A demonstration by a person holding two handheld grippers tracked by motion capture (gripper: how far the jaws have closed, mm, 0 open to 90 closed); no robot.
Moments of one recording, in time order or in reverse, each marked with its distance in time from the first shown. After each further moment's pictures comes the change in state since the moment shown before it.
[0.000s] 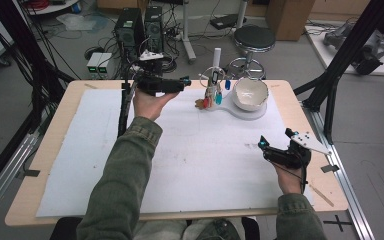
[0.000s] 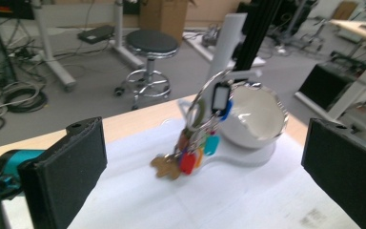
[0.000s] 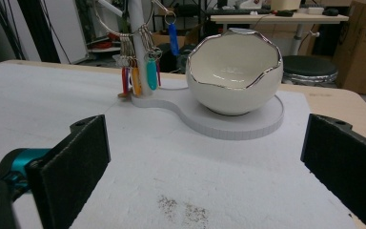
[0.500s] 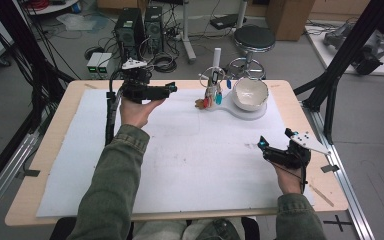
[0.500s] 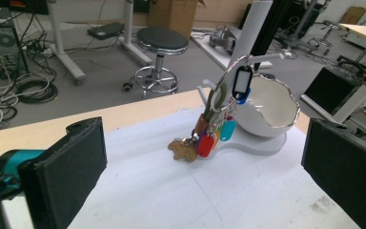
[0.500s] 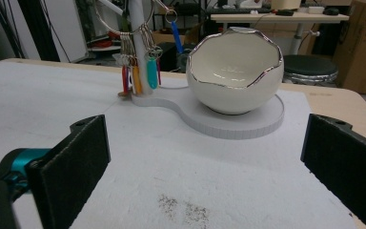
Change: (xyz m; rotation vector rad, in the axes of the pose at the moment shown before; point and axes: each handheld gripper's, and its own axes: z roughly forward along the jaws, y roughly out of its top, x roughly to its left) left arm 0.022 -0.019 -0.024 0.001 0.017 -0.036; right arm 0.000 0.000 0.001 0.003 -0.001 -0.005
